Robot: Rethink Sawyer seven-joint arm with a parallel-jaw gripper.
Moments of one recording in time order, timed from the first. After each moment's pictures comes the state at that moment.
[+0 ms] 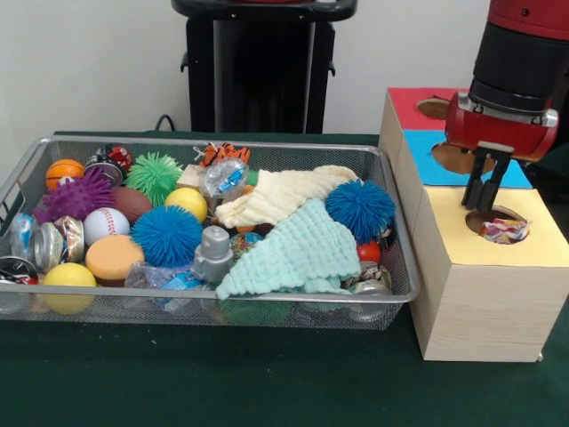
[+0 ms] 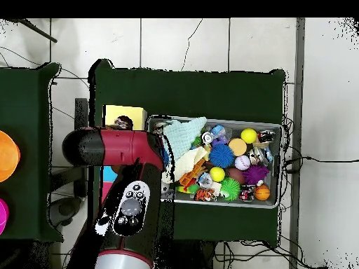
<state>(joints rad) 0.24 -0.48 -0.26 1.41 0.20 0.55 1.96</state>
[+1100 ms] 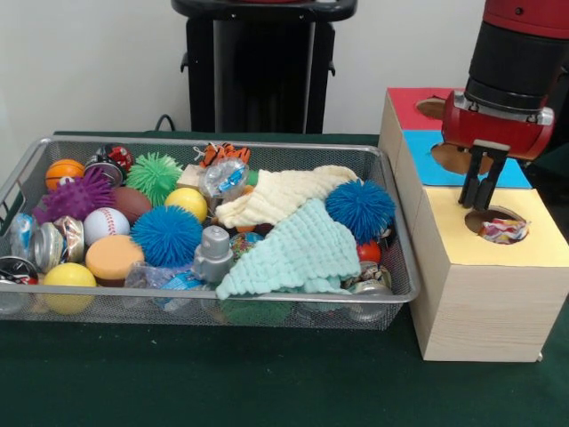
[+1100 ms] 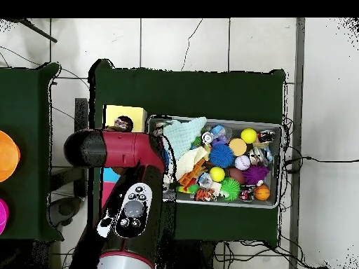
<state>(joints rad) 0.24 -0.49 -0.26 1.43 0.21 0.52 1.96</state>
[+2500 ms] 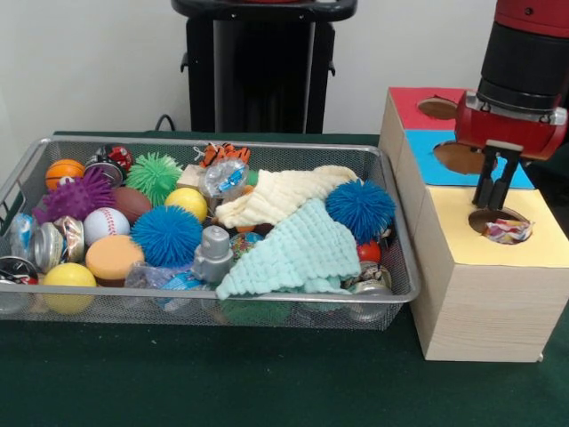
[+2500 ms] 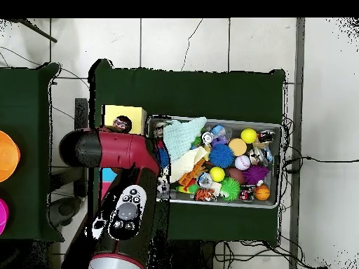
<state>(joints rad) 0.28 -0.47 -0.29 1.43 0.30 0.52 1.96</state>
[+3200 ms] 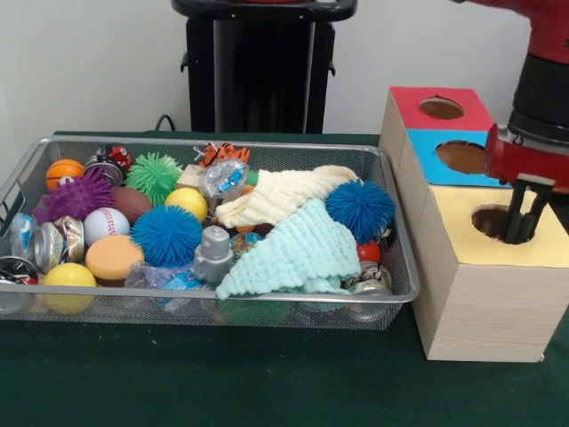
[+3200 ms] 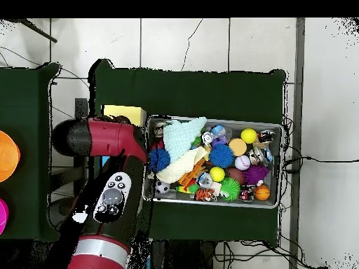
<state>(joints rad) 0.33 -0.33 -0.36 1.27 0.36 0.53 1.98</state>
